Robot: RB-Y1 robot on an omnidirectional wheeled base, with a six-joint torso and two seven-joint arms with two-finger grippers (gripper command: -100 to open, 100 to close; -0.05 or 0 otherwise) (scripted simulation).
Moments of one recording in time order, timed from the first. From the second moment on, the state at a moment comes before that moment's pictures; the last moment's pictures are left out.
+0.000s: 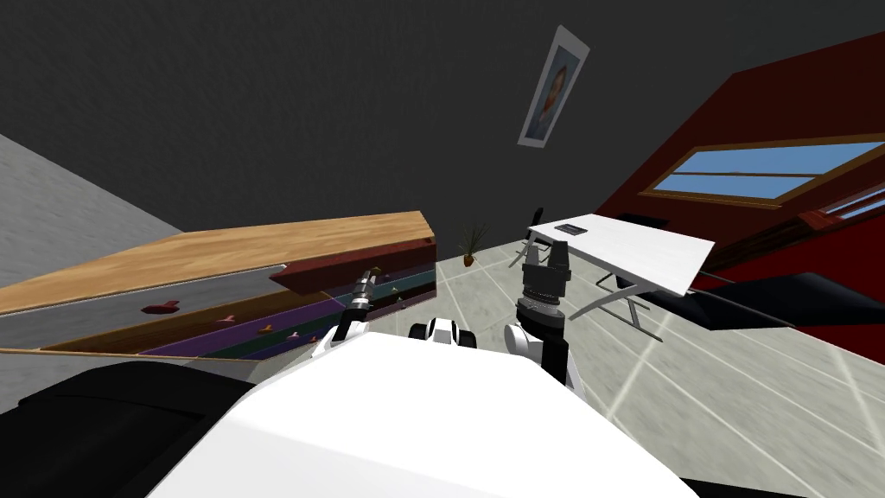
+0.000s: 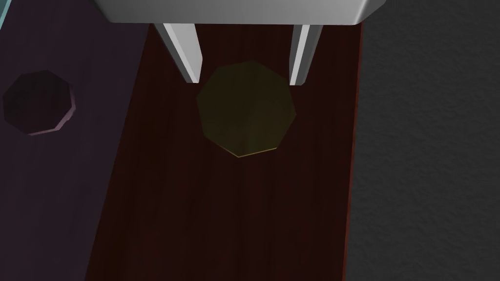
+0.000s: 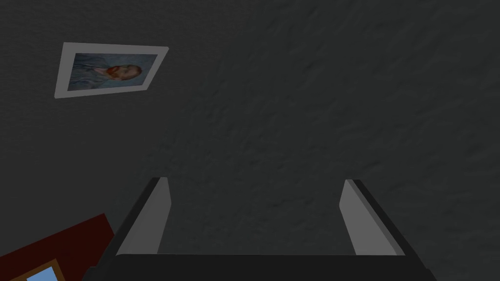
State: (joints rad) left arm 0.37 0.23 0.21 -1.49 0.13 -0.51 0.26; right arm 0.47 -0.02 0.05 -2.32 0.03 -0.56 0.13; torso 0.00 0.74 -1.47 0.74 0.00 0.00
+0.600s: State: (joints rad) left arm 0.41 0.23 0.19 -1.51 0.12 -0.51 0.27; right arm 0.47 -0.02 0.05 -2.32 0.03 -0.56 0.13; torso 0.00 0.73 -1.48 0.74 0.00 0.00
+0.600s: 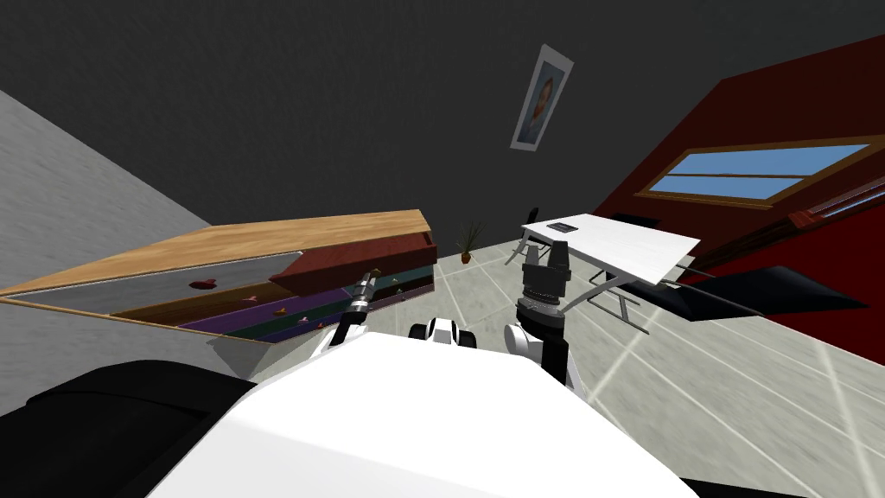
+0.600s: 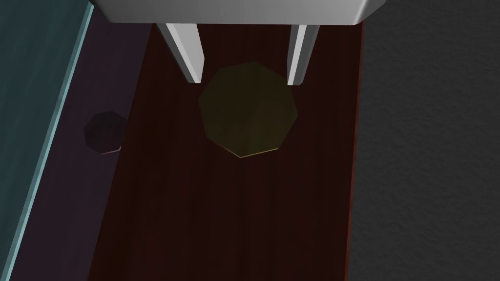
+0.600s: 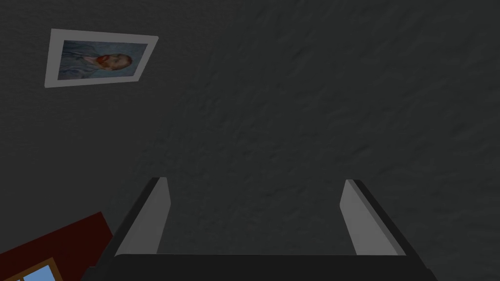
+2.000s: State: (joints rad) left arm 0.52 0.29 0.21 -1.69 0.15 -0.42 0.33; right arm 0.47 -0.02 0.05 -2.32 0.03 -0.56 0.13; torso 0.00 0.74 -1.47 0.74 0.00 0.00
